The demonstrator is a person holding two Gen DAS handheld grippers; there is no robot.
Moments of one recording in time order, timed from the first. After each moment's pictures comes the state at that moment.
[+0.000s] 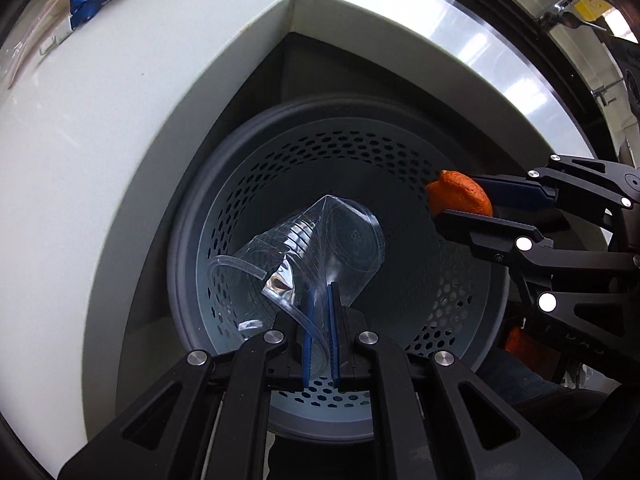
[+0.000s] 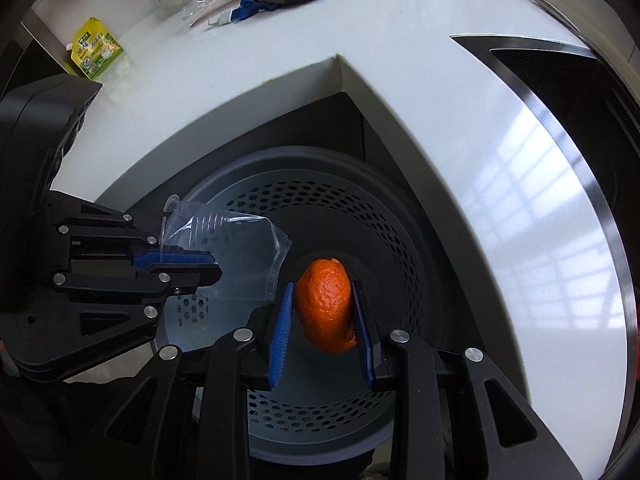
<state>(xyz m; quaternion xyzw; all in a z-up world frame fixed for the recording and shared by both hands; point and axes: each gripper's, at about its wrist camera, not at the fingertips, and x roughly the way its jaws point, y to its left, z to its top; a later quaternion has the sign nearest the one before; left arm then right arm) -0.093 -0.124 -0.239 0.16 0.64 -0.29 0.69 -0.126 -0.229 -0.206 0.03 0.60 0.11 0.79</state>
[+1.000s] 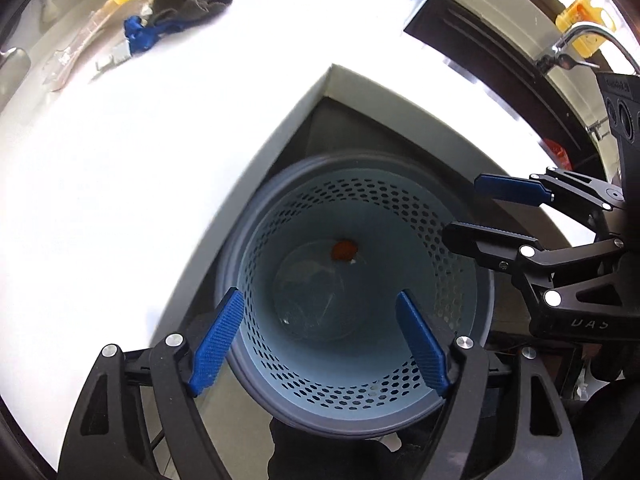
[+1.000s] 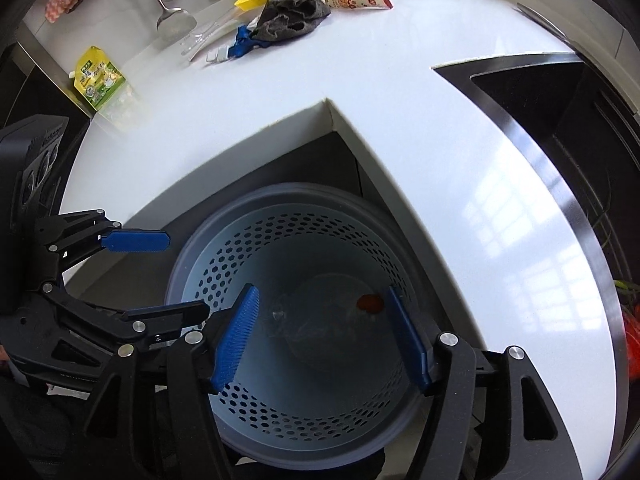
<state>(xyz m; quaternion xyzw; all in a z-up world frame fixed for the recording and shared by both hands) -0.082 -0.093 -0.186 0.11 0.59 -0.28 0.75 -0.115 -0.244 -0.169 0.07 0.56 0.11 0.82</state>
